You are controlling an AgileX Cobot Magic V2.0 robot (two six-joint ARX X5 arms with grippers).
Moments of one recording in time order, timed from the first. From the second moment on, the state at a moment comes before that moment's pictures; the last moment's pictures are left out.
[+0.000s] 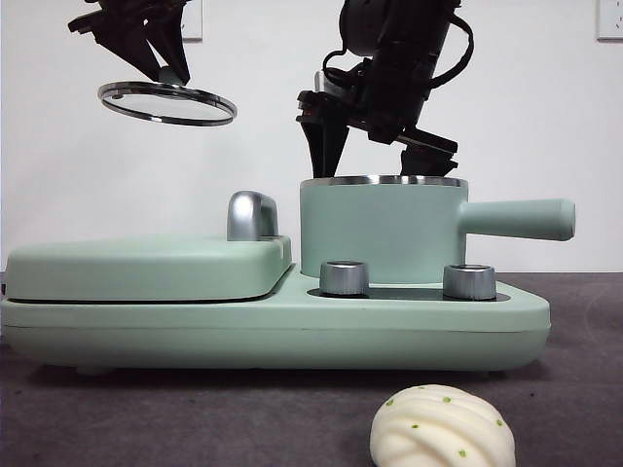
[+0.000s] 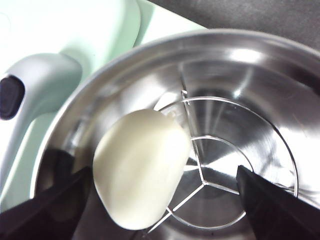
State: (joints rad) left arm -0.21 1.88 2.11 -0.92 0.16 0.11; right arm 0.51 2.01 1.88 -1.07 -0.18 0.16
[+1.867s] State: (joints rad) left arm -0.26 1.88 2.11 -0.92 0.16 0.11; right arm 1.16 1.05 0.87 -0.86 0.13 0.55
